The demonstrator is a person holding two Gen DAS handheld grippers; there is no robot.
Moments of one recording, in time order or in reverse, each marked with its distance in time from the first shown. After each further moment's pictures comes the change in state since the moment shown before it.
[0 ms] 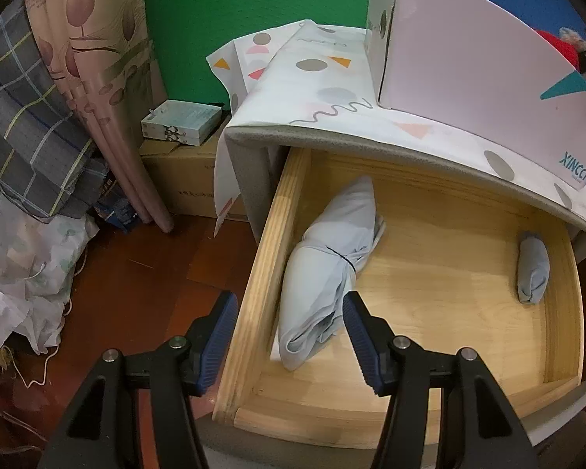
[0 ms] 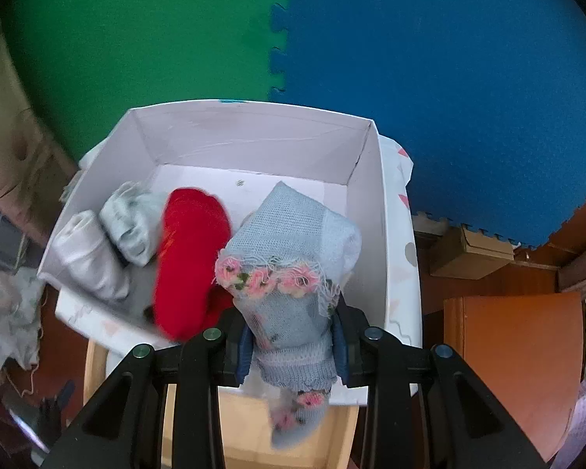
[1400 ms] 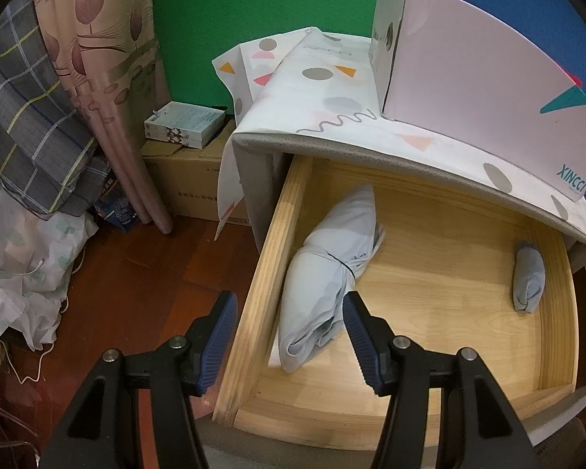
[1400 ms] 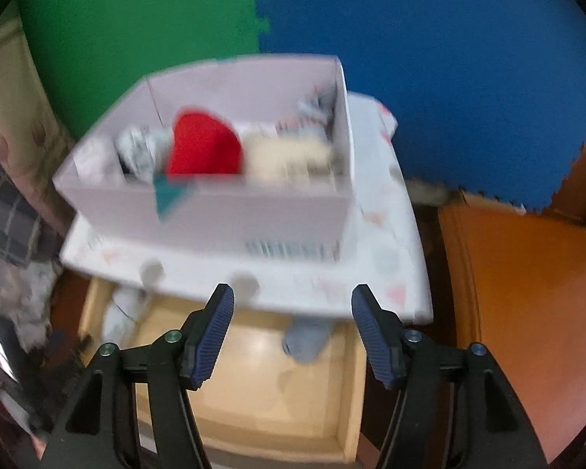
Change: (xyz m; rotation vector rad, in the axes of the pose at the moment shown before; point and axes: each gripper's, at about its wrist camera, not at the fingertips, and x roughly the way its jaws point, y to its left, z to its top) left arm -0.005 0.005 -0.001 -0.028 -0.025 -0.010; right arm -0.013 -0.025 -0.128 0.055 -0.066 0.042
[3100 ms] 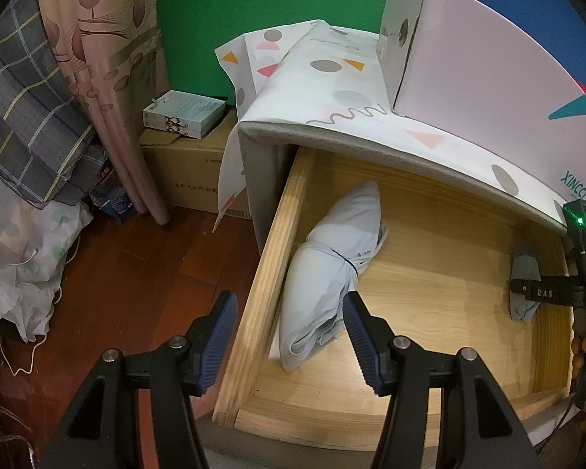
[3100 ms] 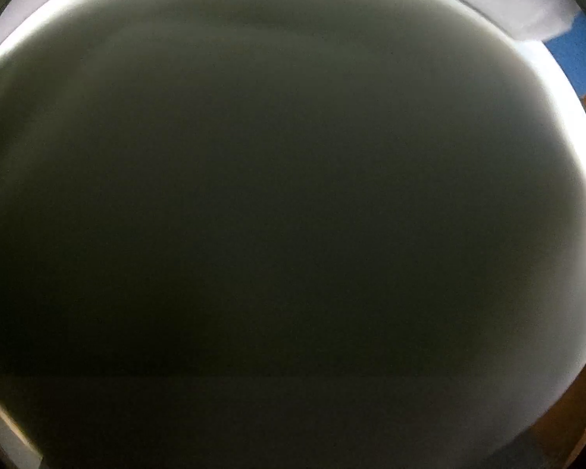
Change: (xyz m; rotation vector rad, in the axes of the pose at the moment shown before) left arm 0.006 0.006 0.002 -0.026 0.035 -0.018; right arm 0.200 -0.001 -0.048 -0.091 0.362 -0.105
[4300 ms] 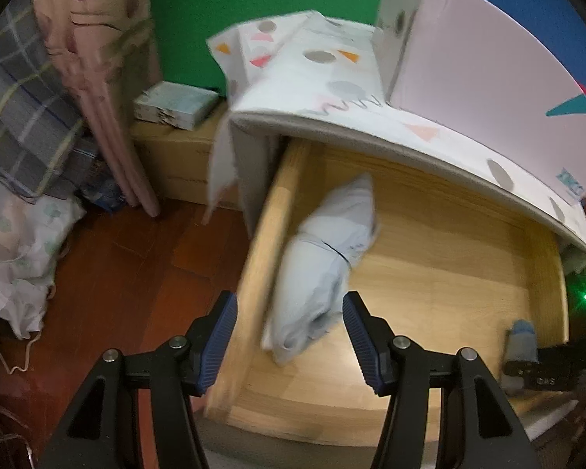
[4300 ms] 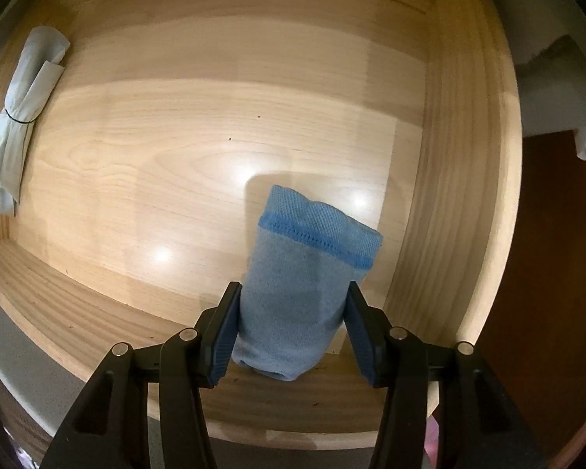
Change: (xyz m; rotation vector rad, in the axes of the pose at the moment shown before) left arm 0.007 -0.001 -0.001 0.005 0.059 -0.060; right arm 0.019 0.016 0.002 -0.060 0.289 0.090
